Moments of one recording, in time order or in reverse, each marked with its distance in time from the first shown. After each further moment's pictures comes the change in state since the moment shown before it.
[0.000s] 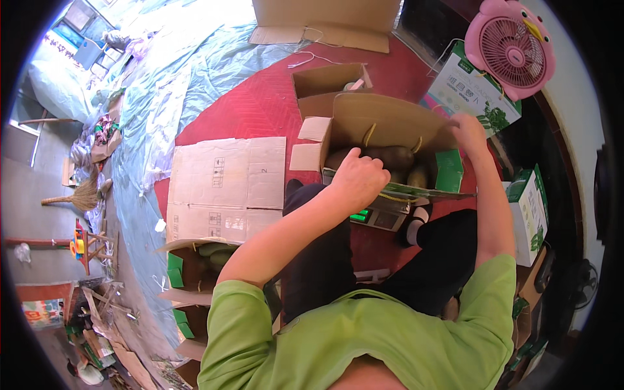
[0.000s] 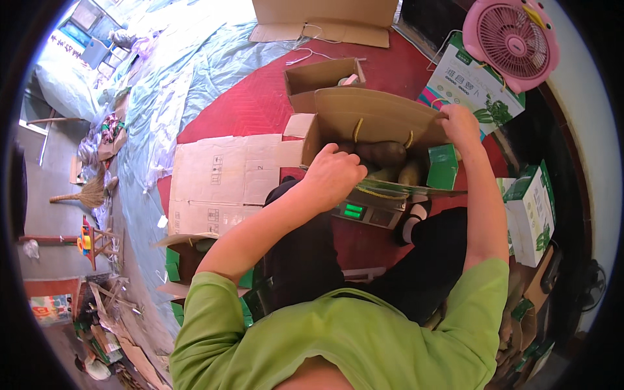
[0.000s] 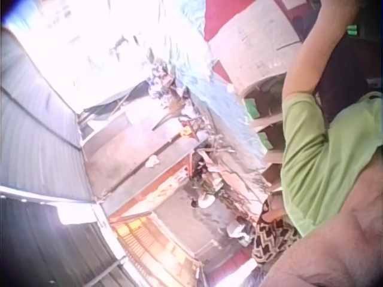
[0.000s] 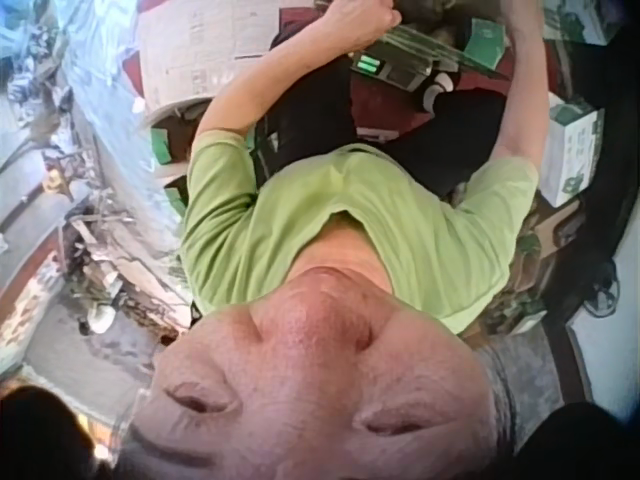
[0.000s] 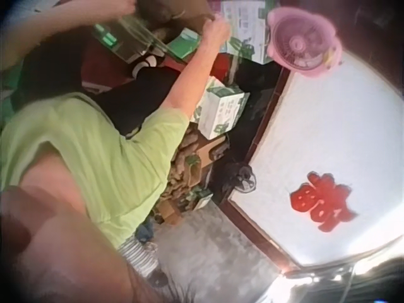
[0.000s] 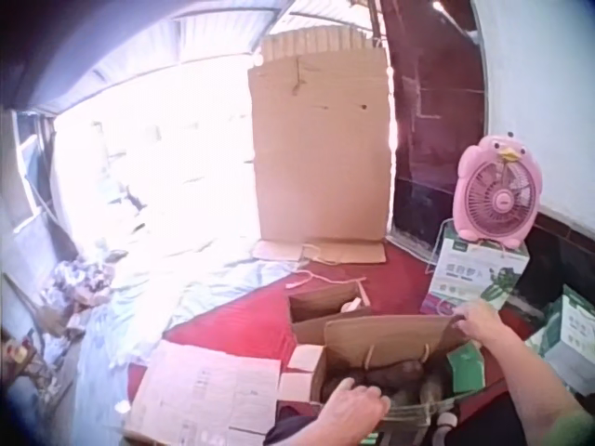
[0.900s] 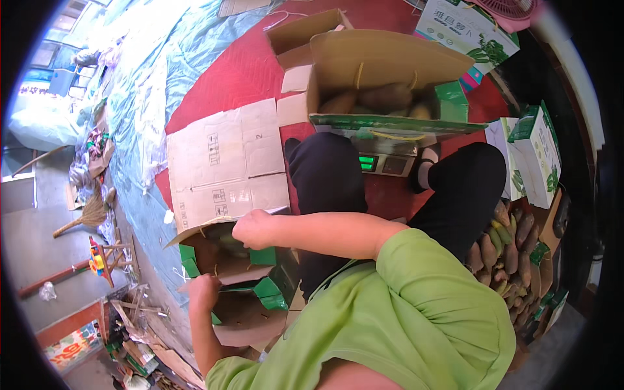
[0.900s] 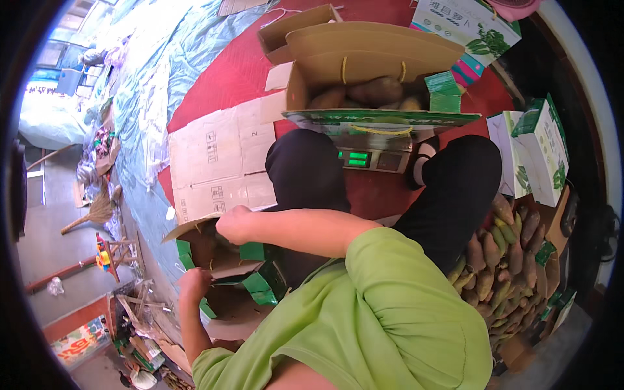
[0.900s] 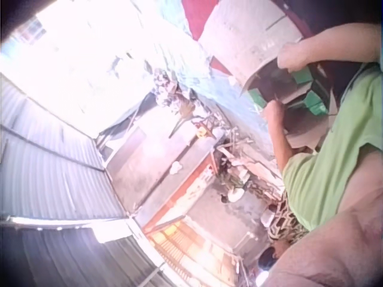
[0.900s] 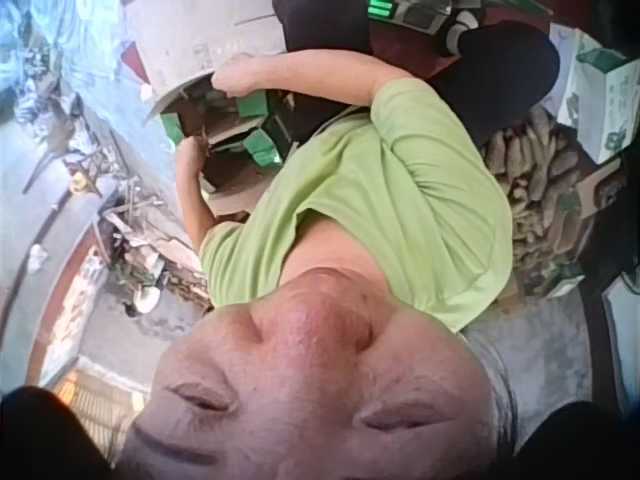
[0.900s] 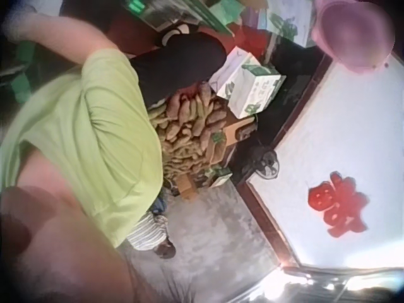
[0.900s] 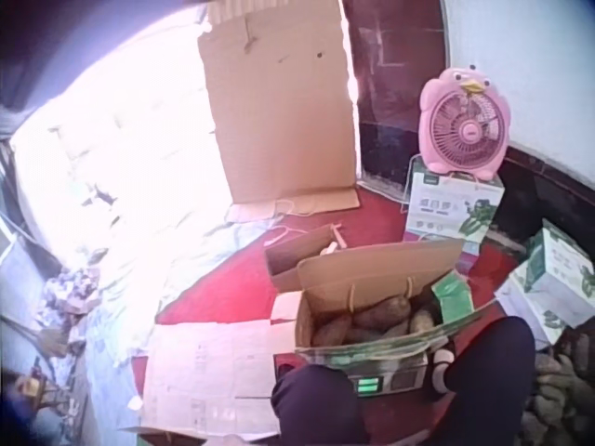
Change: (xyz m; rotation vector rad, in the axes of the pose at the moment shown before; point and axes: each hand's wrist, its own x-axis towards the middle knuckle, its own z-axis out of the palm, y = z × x) left_hand -0.439 -0.014 -0.033 0.031 -0.683 -0.937; right_hand -0.188 -0.429 0.104 0.478 -0.758 -1.005
